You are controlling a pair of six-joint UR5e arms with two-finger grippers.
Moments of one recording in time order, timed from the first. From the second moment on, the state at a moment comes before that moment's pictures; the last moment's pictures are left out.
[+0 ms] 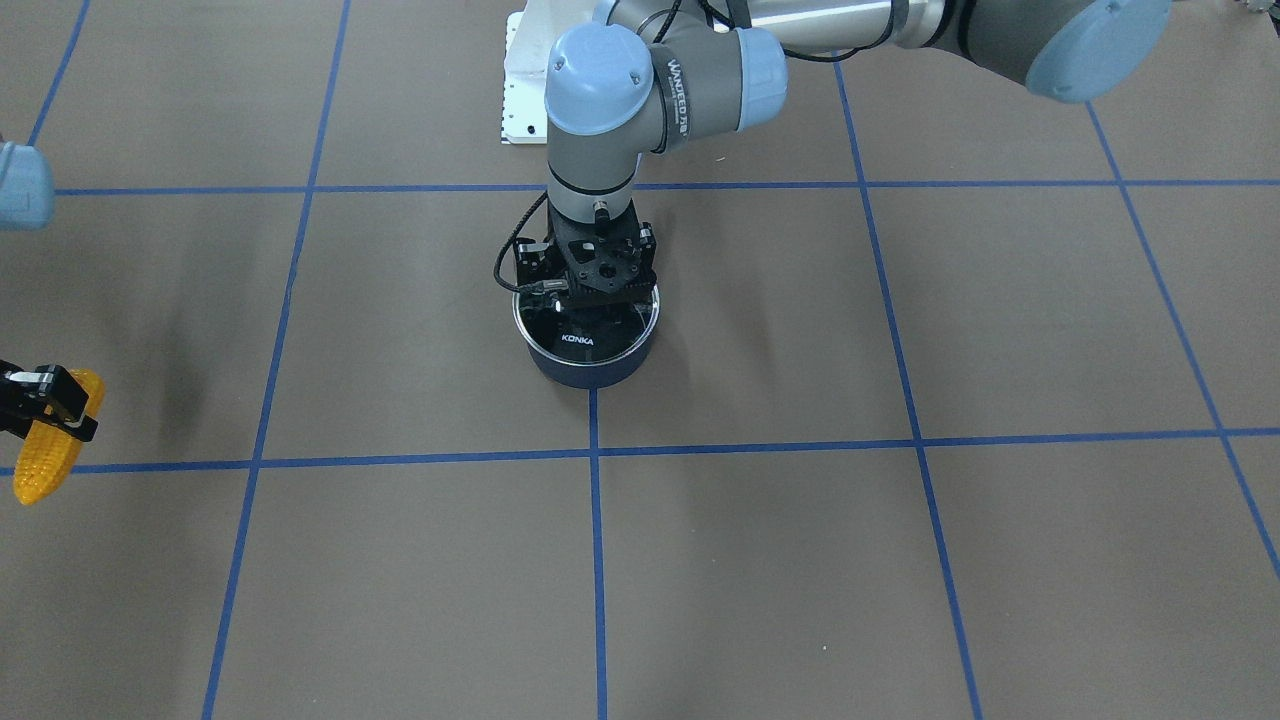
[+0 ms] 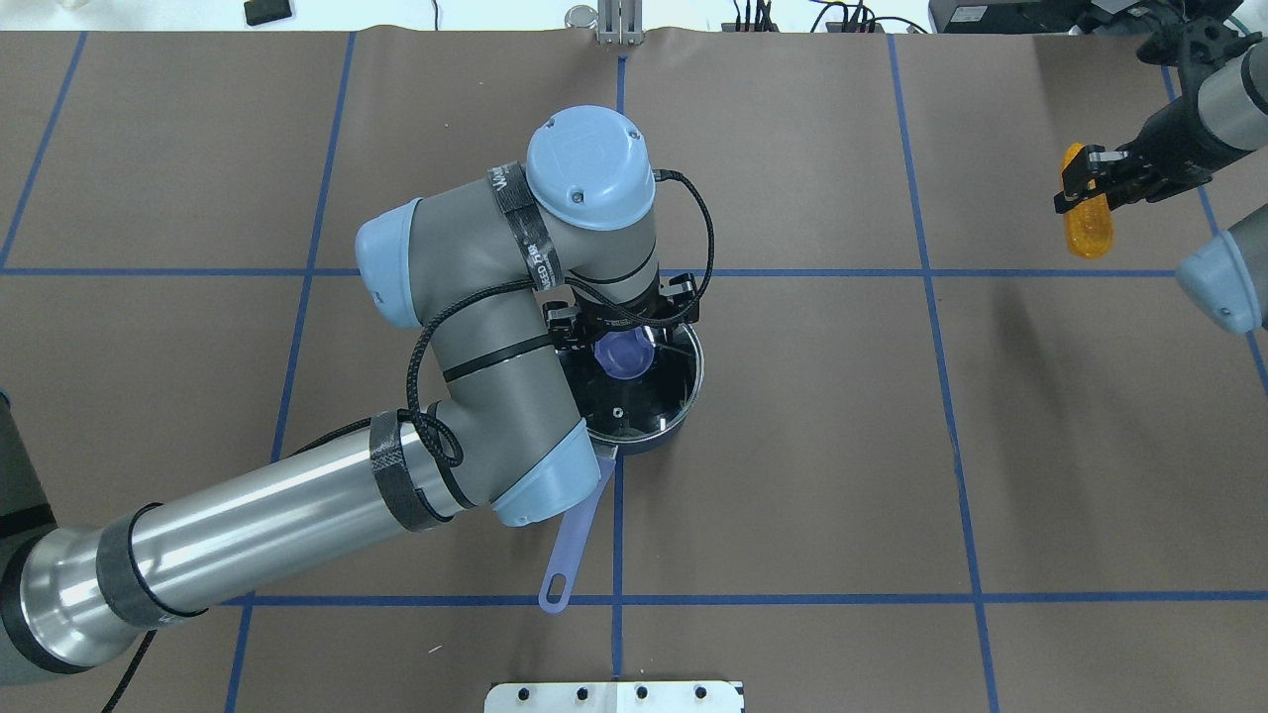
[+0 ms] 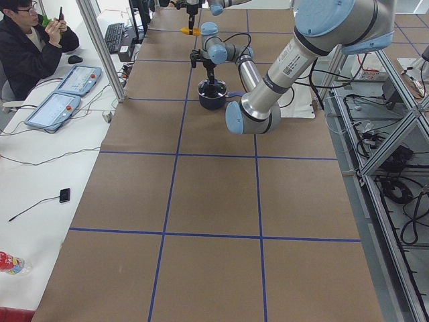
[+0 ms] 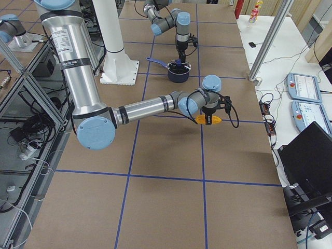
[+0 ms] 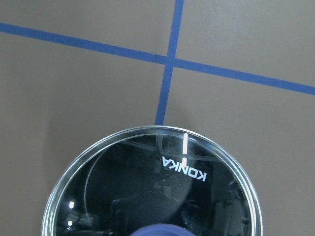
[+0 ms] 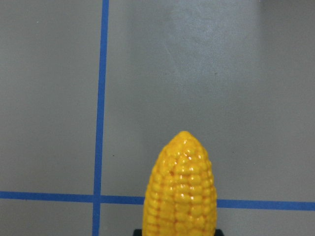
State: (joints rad) left arm -0.55 -2.52 -1.49 -1.52 -1.95 -1.38; right arm 1.17 -1.32 1.58 -1.24 2.29 0.69
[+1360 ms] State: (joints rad) left arm -0.70 -2.34 -1.78 -1.40 -2.01 -1.18; right arm 1.12 -1.23 1.60 -1.29 2.28 0.81
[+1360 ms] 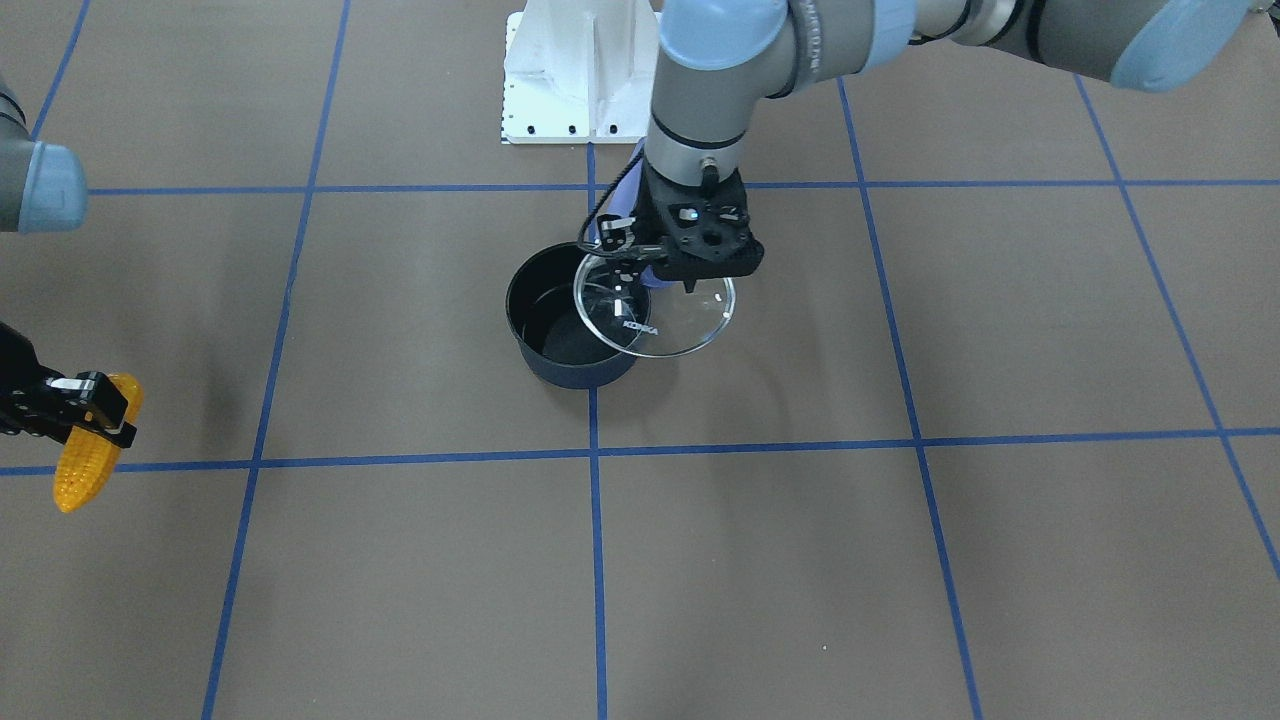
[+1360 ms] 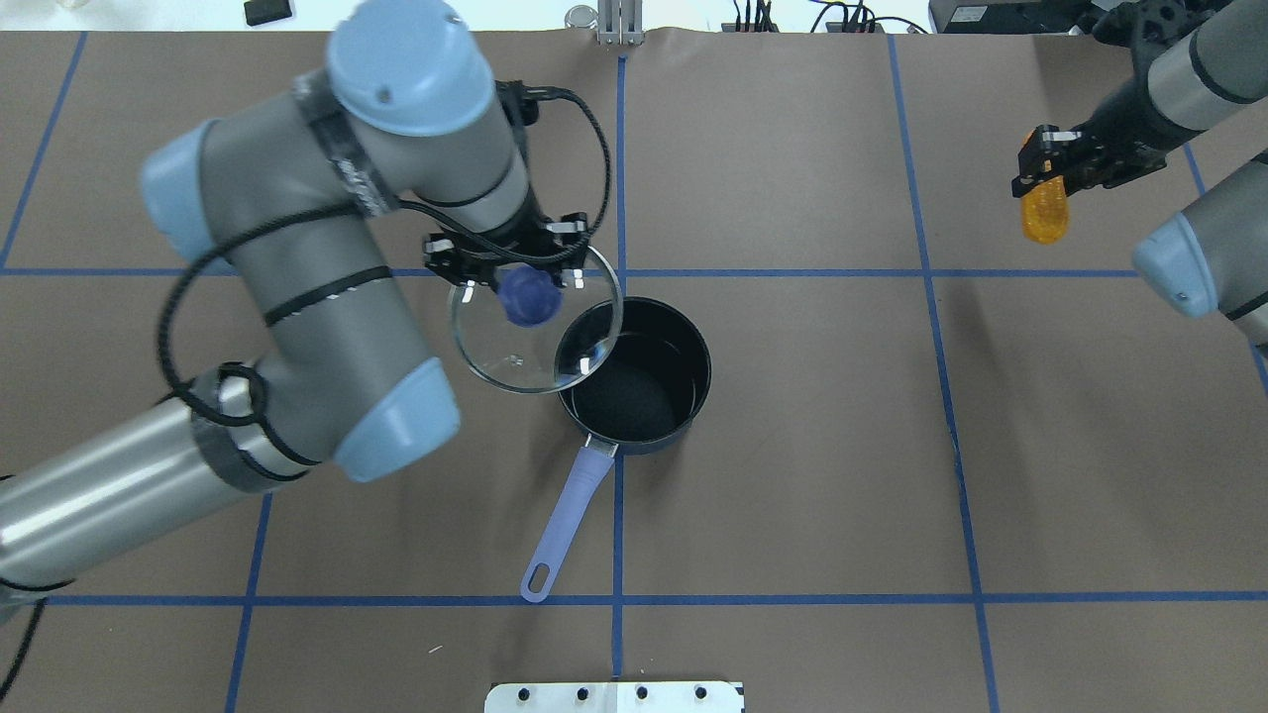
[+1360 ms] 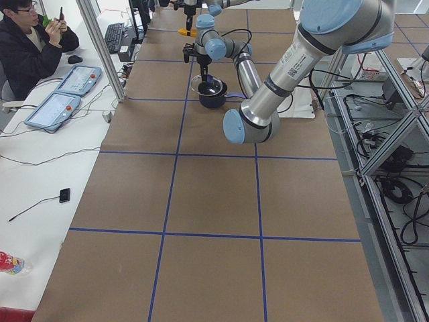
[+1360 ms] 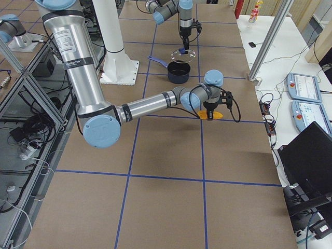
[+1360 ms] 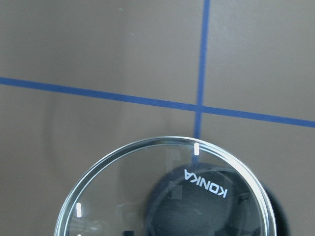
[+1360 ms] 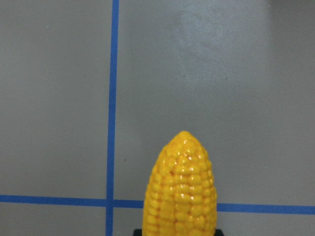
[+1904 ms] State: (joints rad) left arm -0.89 -2.01 -1.90 -1.43 -2.08 -0.77; right arm 0.91 -1.05 1.72 -1.45 2.16 1.17
